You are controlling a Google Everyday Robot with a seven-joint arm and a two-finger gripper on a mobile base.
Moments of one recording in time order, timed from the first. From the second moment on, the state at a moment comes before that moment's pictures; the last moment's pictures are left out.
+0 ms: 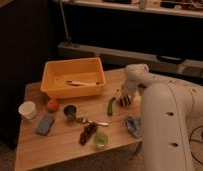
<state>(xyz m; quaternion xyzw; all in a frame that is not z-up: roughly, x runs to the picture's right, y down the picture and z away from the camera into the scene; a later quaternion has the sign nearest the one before) 0.170 0.060 0.960 -0.28 0.15 0.64 0.70</state>
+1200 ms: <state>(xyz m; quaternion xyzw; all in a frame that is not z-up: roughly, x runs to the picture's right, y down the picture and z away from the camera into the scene) 0.144 -0.020 0.849 -0.24 0.07 0.66 0.70</state>
